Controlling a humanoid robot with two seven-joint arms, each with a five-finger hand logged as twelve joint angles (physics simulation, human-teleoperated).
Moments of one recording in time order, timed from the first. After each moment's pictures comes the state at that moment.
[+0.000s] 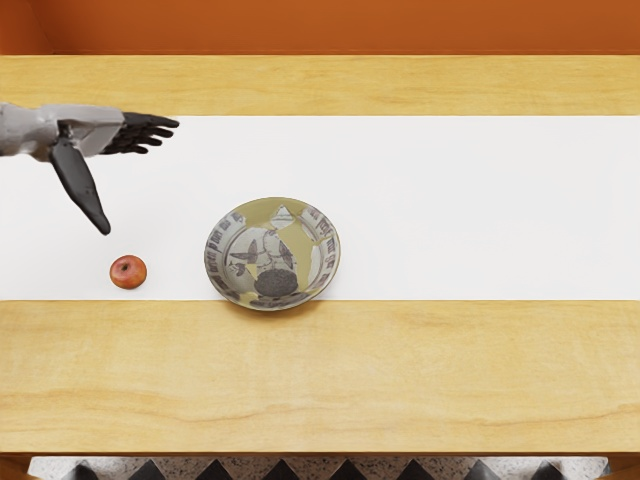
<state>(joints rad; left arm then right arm) -1.29 0.92 -0.11 -1.18 0.61 -0.61 0.01 -0.06 0.00 -0.19 0.33 -0.04 -0.06 0.26</state>
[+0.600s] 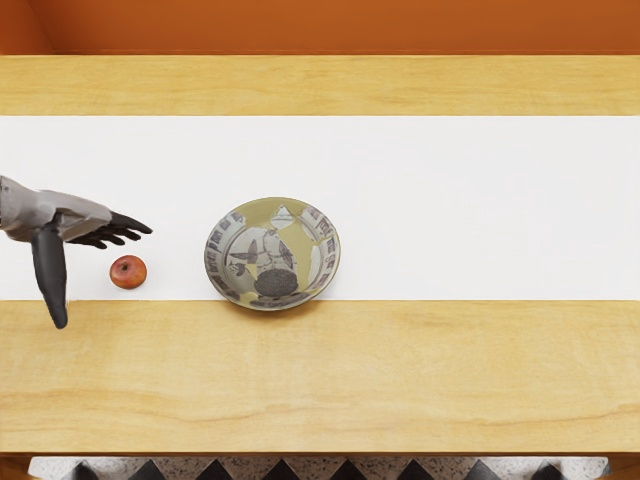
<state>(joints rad) -1.26 1.04 -0.16 -1.57 0.56 -0.61 0.58 -0.06 0.00 -0.18 0.34 -0.04 -0.06 0.26</state>
